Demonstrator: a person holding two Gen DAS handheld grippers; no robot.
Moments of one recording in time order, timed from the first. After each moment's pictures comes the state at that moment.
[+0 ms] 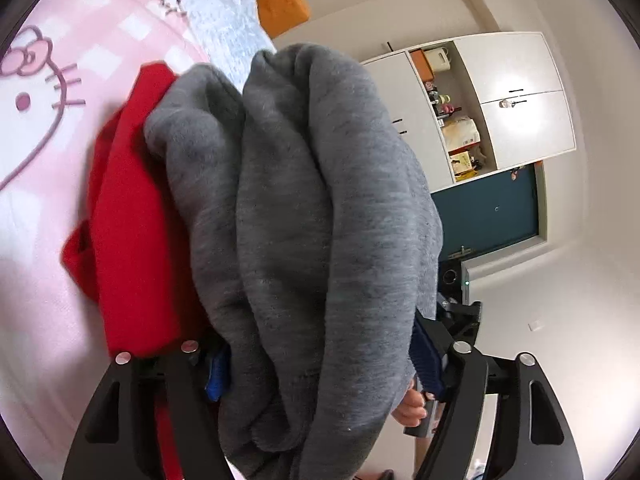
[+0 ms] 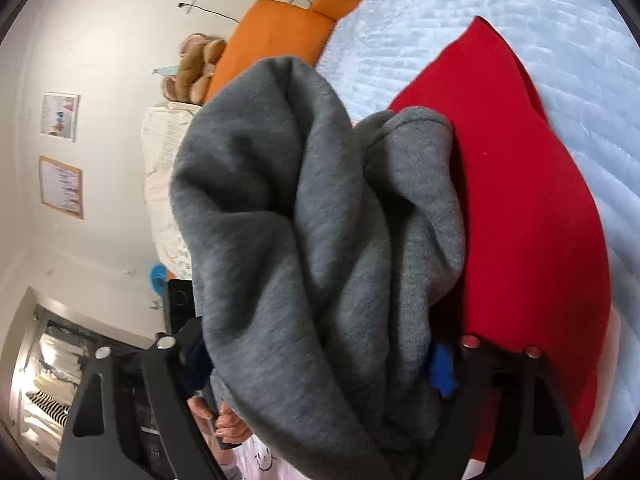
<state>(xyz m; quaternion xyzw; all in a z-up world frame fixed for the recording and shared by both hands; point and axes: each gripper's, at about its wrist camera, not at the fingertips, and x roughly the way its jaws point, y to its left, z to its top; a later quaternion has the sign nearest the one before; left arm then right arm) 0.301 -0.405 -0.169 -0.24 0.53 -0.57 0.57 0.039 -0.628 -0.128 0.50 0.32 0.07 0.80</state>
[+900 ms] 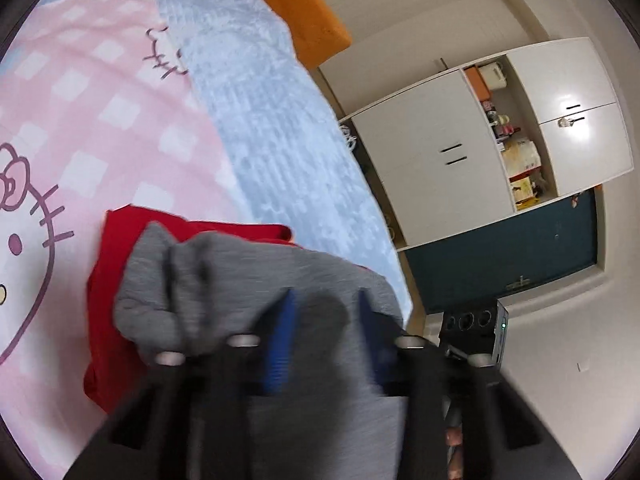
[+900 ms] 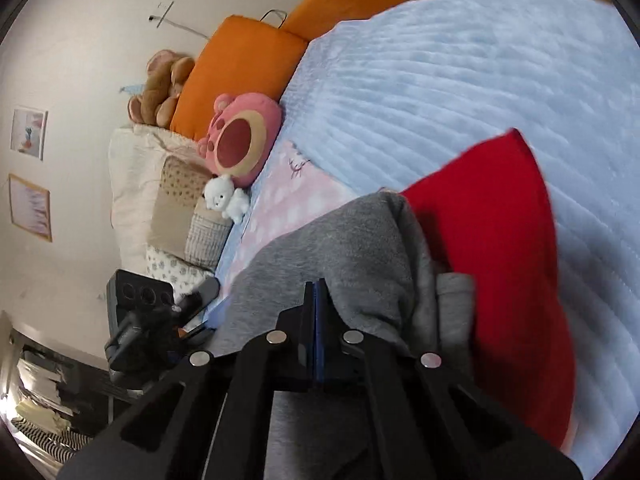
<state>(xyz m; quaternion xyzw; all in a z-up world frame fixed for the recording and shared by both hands) 0.367 -0.503 -0.125 -0.21 0.56 -0.48 0.64 0.102 -0.684 -0.129 0.50 0.33 0.01 0.80</state>
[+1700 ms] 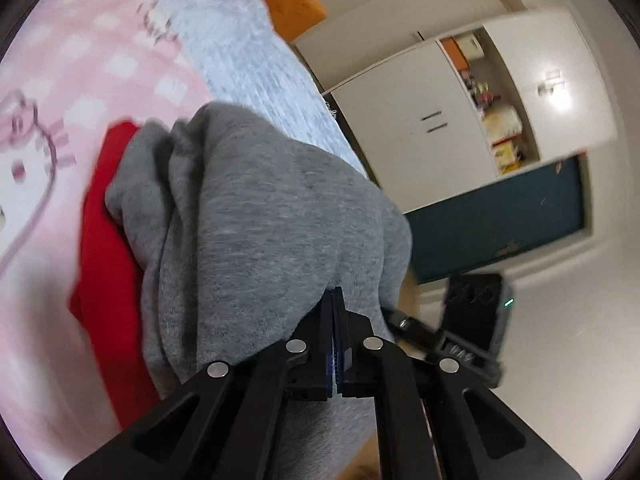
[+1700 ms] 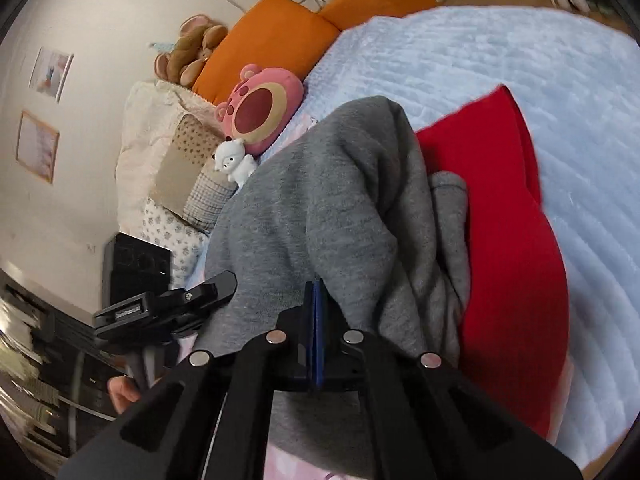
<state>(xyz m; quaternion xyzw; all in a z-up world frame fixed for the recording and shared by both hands) 0.318 -0.490 -0.131 -0.16 0.55 -0.52 0.63 0.078 -0.630 -0.110 0.40 0.35 0.02 0.84</state>
